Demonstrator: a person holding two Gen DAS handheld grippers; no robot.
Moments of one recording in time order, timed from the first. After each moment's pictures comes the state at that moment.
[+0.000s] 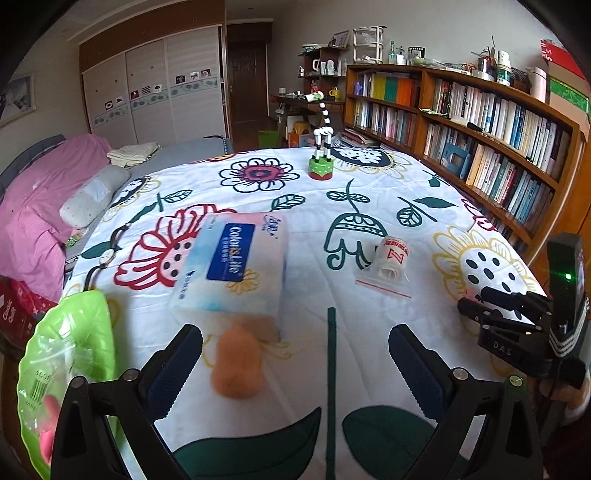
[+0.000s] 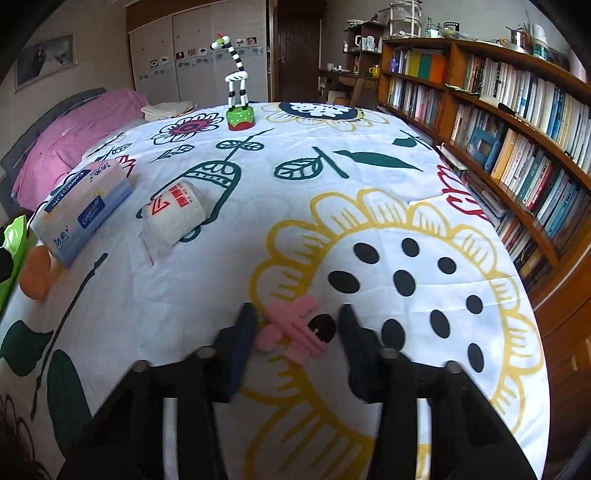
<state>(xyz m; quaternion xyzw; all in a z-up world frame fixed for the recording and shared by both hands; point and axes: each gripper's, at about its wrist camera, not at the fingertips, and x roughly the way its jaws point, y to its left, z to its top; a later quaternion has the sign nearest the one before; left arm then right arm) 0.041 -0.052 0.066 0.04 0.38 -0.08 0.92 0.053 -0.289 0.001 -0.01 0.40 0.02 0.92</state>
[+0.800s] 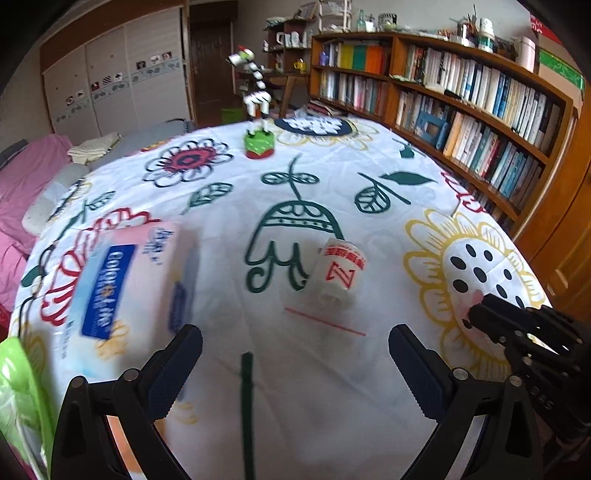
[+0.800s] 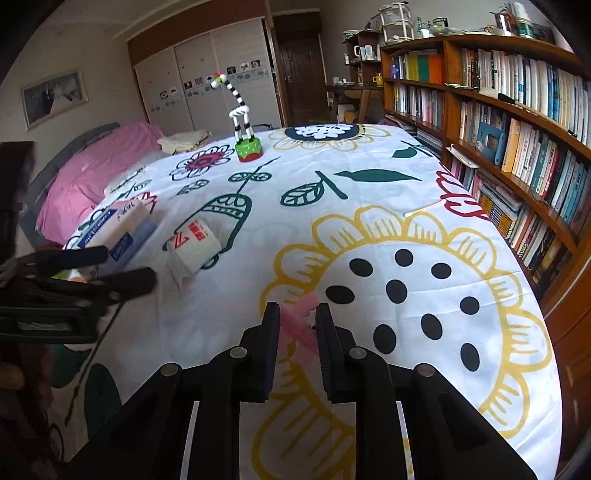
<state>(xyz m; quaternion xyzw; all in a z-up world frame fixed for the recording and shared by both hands) 0.101 -0.118 0.036 0.06 0.43 -0.14 0.89 0.039 -0.311 0.019 0.06 0.37 0.06 0.93</state>
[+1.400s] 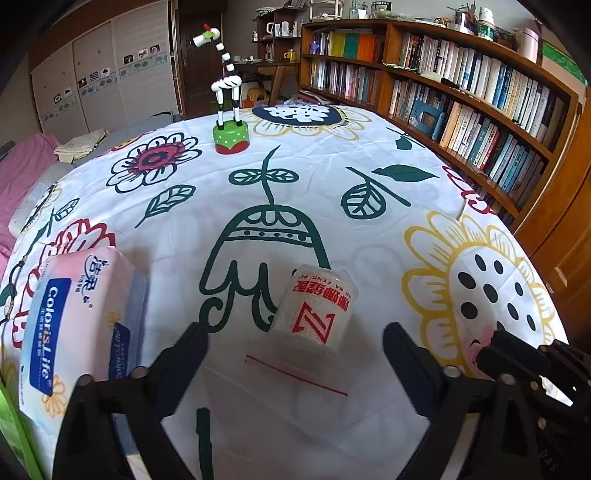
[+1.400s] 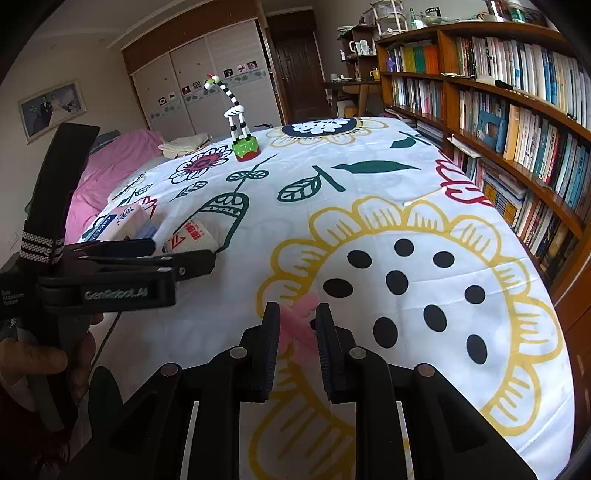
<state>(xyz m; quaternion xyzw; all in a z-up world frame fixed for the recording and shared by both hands) 0.135 -0.143 0.019 0.06 0.45 -0.16 0.88 0.040 -0.318 0.011 0.08 0.37 0.07 0.92</state>
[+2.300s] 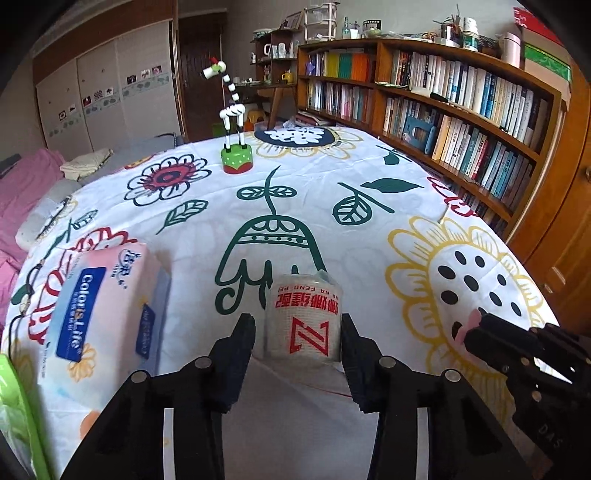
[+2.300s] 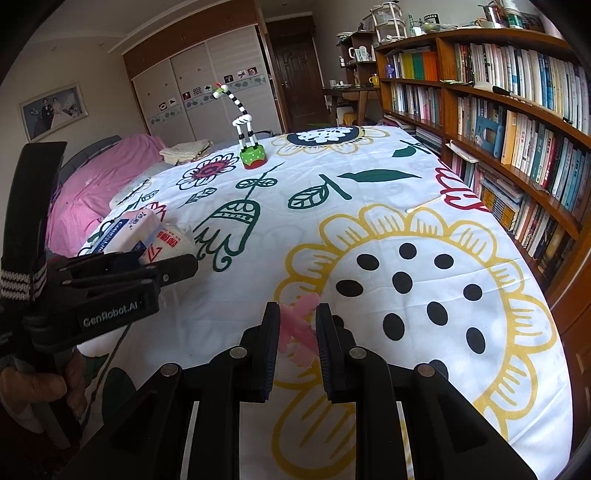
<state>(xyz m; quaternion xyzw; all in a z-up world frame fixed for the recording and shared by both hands) 0.098 -0.134 0.036 0.07 0.40 -0.16 0.90 0.026 -0.309 0.024 0.08 0.36 0.07 0.93</state>
